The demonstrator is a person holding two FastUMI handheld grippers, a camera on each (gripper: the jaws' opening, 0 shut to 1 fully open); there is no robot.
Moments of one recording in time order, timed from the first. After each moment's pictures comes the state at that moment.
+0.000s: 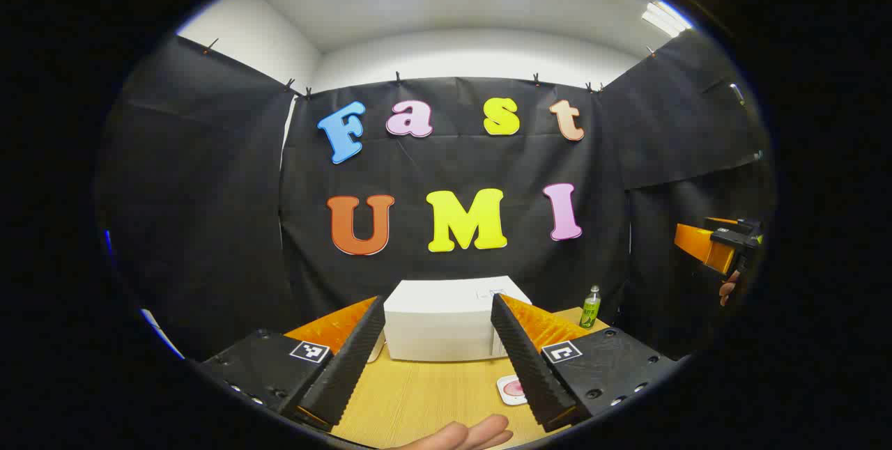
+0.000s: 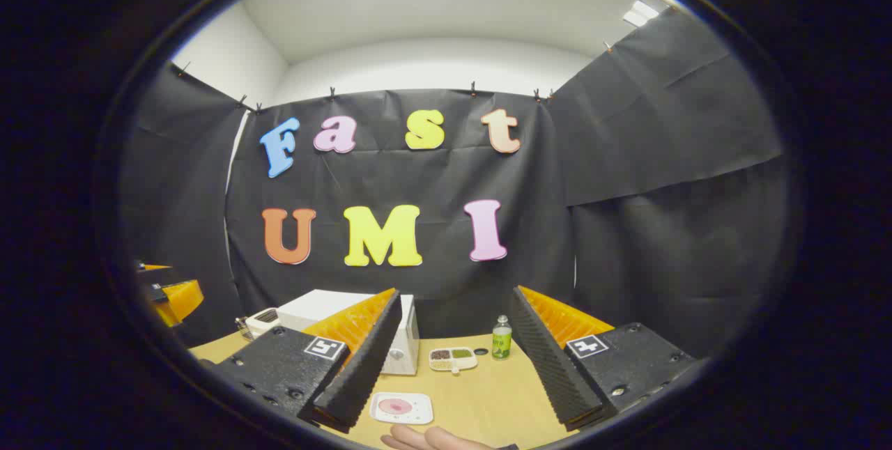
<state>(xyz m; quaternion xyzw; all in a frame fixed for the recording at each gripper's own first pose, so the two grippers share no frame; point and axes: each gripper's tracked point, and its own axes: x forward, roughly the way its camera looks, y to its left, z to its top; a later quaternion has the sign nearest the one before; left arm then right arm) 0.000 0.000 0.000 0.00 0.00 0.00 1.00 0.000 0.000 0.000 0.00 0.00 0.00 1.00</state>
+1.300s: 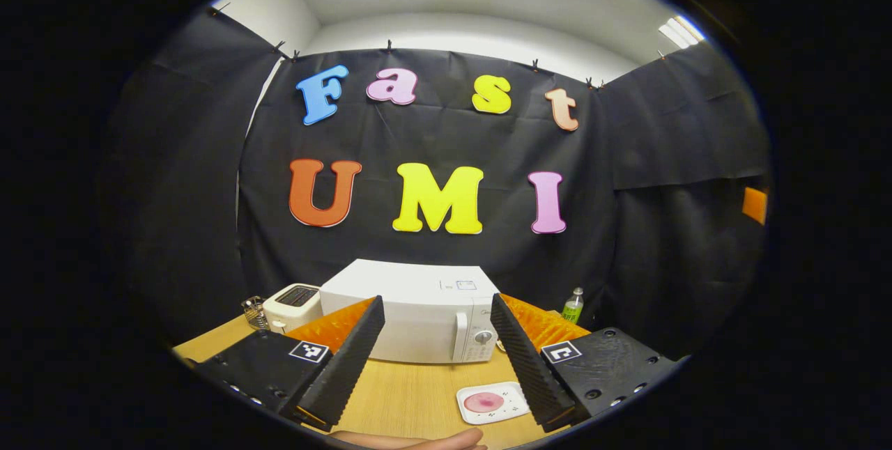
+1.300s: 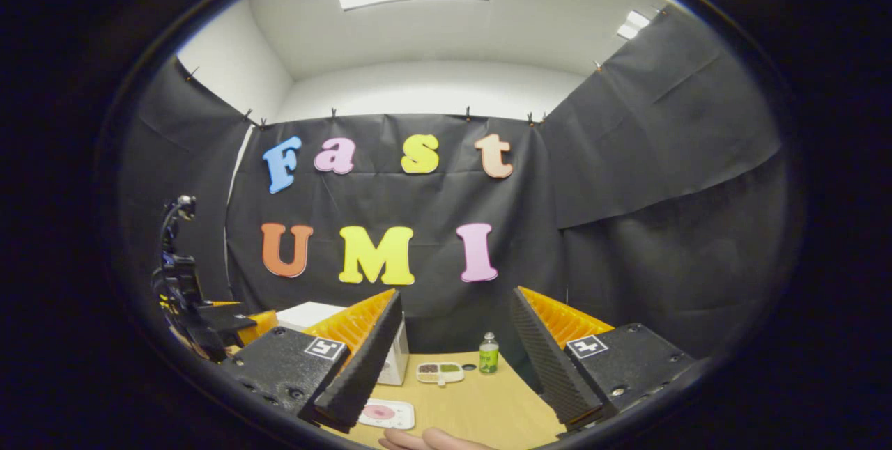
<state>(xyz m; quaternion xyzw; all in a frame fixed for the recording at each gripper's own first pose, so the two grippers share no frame) 0.121 -0.060 -0.085 -0.06 0.03 -0.04 1.00 -0.019 -0.045 0.005 -0.01 -0.06 -0.01 1.00</state>
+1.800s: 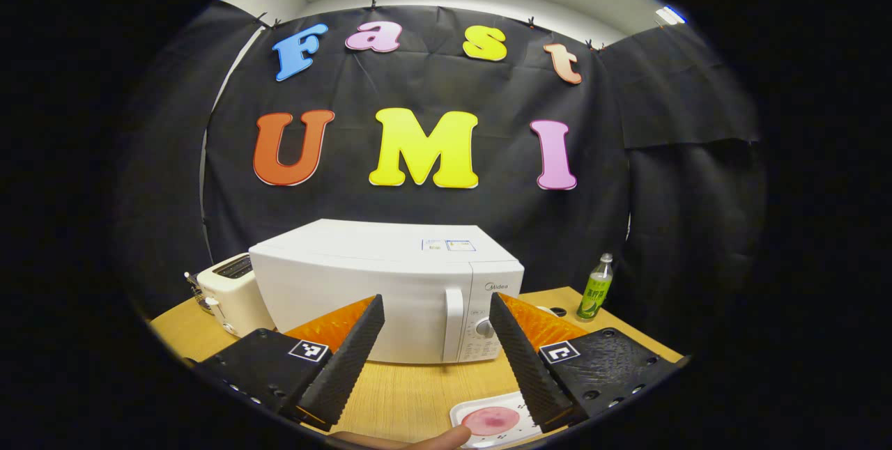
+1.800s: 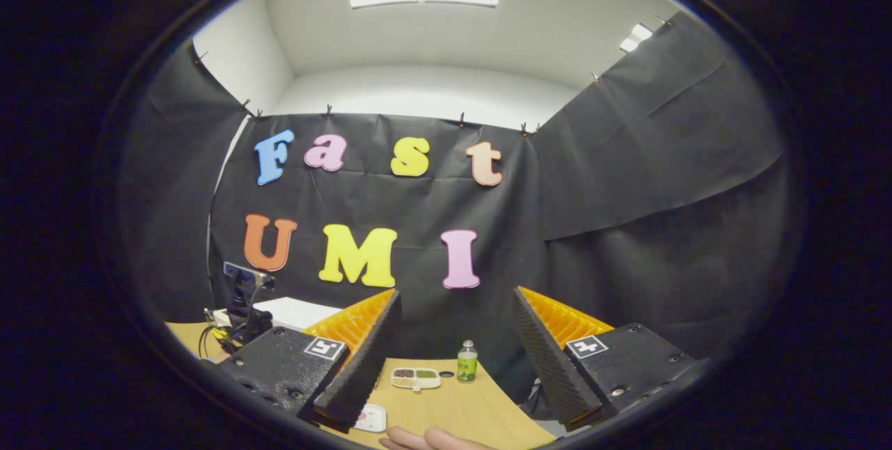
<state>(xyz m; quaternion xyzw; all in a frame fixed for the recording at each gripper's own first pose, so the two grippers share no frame) 0.251 -0.114 -0.224 -0.03 0.09 -0.06 0.99 0.003 -0.065 -0.011 -0.03 -0.08 -0.03 1.00</state>
